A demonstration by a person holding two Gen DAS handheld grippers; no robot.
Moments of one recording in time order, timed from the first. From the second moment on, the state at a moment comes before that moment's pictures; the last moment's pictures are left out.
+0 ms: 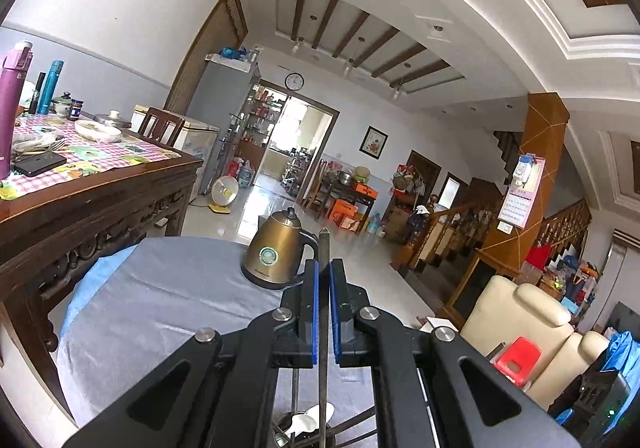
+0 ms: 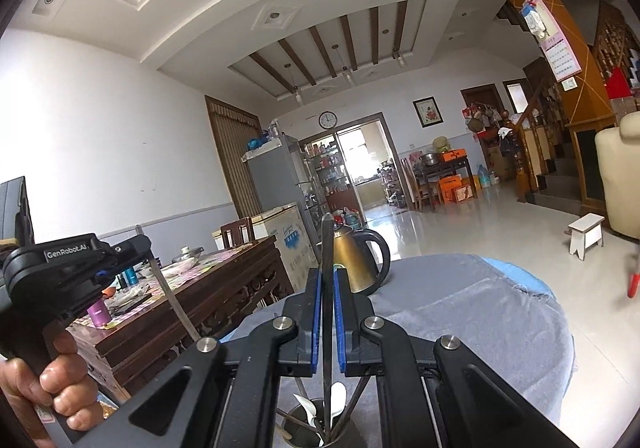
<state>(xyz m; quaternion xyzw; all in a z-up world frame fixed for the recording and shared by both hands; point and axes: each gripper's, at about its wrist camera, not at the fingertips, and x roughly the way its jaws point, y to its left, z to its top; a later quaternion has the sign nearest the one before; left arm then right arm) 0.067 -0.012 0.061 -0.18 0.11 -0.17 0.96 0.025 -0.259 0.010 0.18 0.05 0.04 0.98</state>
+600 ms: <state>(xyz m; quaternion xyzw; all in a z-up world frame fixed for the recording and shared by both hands) 0.062 -0.028 0.044 -0.15 0.08 -0.13 0.98 0.032 -0.255 0.003 0.16 0.06 0.05 0.98</state>
